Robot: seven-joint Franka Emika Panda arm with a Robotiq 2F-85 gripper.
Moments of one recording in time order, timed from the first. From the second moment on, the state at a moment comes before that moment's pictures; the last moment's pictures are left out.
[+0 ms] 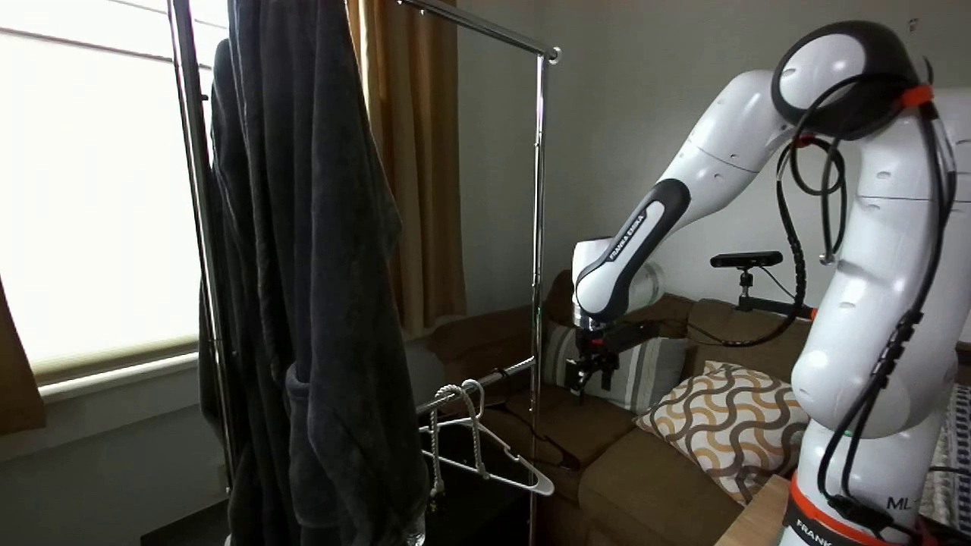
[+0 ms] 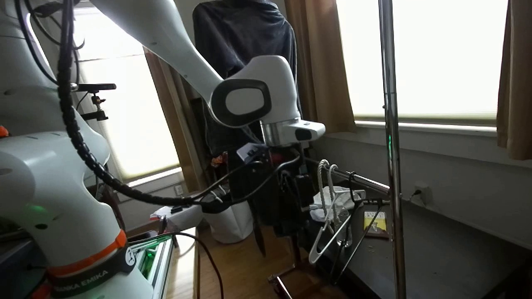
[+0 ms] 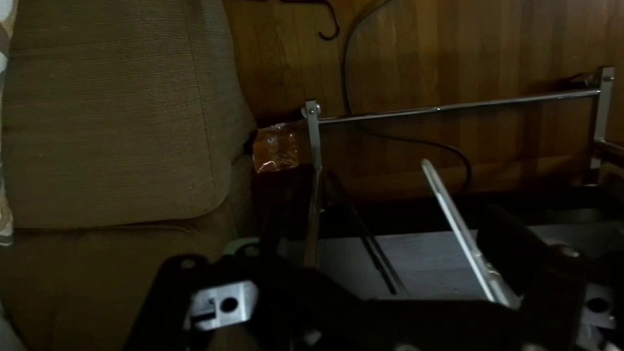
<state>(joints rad) -0.07 -0.06 -0.01 -2.63 -0.10 2.58 0.00</state>
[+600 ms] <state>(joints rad) -0.11 0.13 -0.05 -2.48 -0.03 2.61 -0.22</state>
